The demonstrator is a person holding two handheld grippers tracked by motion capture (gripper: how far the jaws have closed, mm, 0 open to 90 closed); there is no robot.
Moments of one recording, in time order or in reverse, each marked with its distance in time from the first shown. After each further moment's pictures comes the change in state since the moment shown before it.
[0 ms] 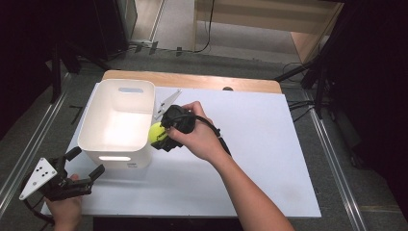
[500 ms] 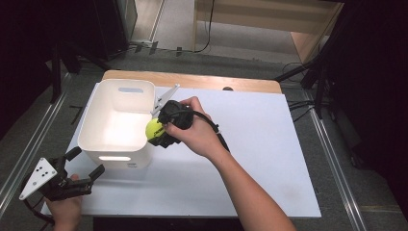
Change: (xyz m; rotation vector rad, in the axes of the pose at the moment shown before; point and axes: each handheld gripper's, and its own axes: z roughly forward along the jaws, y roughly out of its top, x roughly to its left) left arm 0.000 0.000 0.000 0.000 0.000 0.000; right arm 0.000 0.013 -0.006 -0.008 -0.010 -0.024
